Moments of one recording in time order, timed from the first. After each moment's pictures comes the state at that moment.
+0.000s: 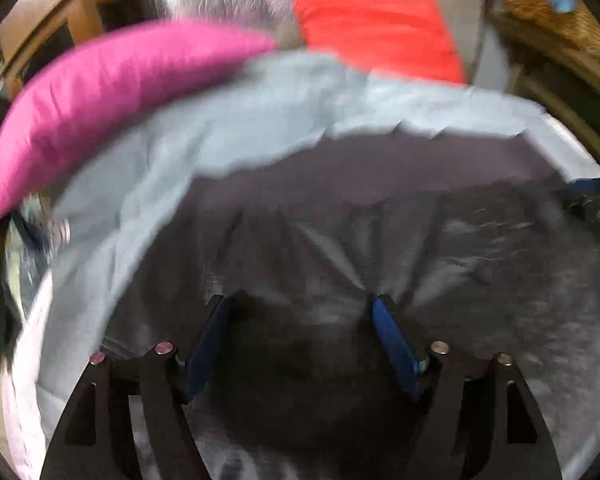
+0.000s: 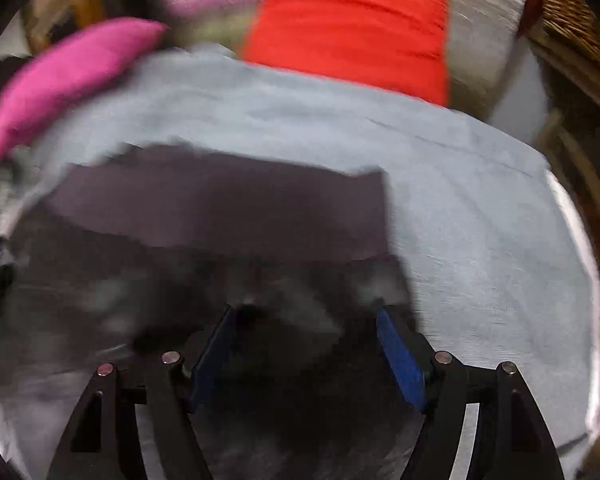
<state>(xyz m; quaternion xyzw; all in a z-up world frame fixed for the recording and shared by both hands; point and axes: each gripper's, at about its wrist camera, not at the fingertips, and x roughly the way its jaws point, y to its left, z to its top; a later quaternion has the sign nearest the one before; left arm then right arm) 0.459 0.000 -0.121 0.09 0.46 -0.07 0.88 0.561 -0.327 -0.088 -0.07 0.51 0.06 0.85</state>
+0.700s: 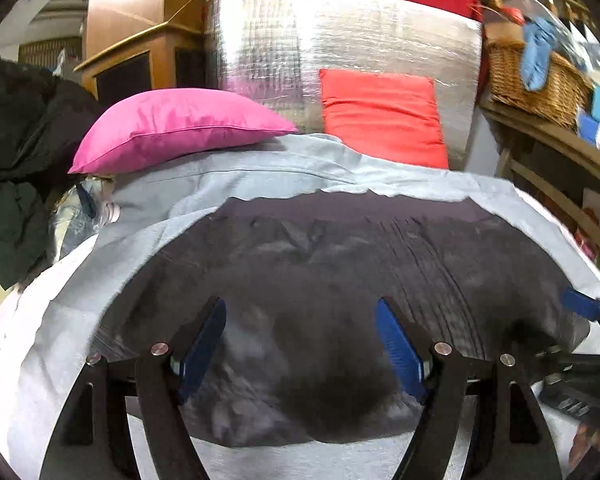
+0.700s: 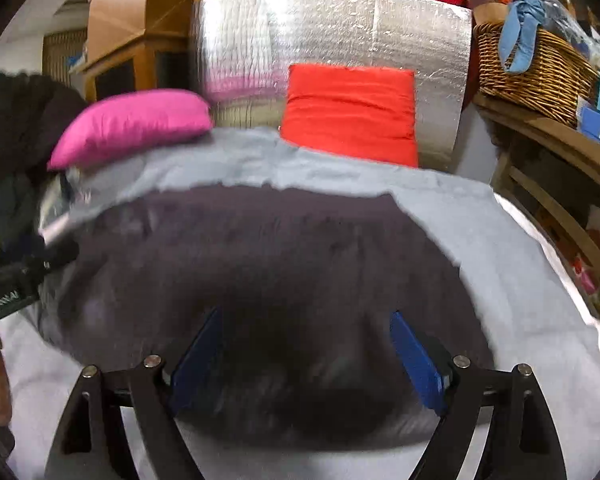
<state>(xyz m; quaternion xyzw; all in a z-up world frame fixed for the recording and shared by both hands) 0.301 -0.016 -0.082 0.04 0.31 -0.05 0.95 0.351 -0.255 -0.054 -0.05 0.34 0.06 0.94</state>
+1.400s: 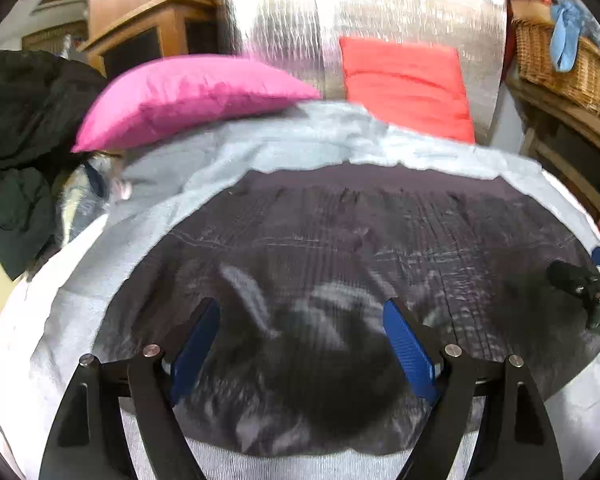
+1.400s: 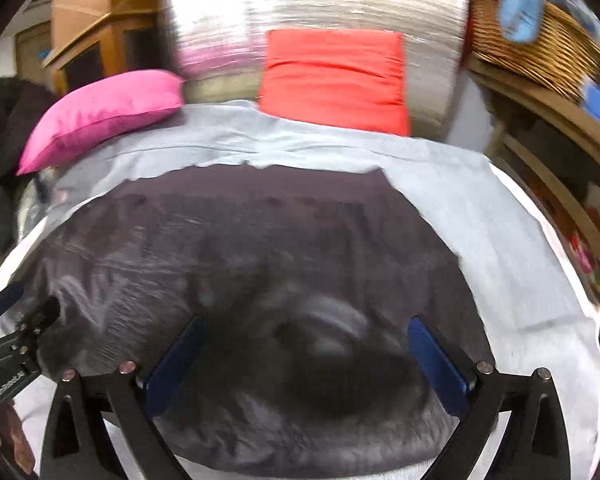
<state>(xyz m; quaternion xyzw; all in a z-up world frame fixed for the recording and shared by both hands) 0.358 0.000 -0.084 0.02 0.38 0.00 0.93 0.431 -0.271 -0.038 -0.03 0.41 0.04 0.91</state>
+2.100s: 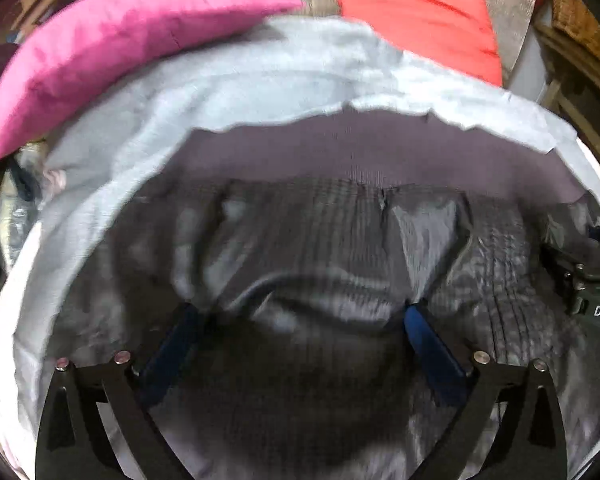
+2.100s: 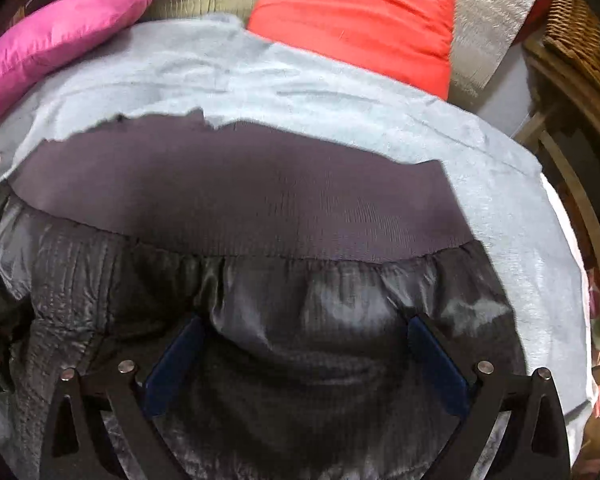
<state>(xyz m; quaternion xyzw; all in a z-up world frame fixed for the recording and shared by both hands) 0.482 -0.006 -0.127 0.02 0.49 -0.01 0.87 0.600 -0.262 -0.098 -0.09 0.51 0.01 0.85</state>
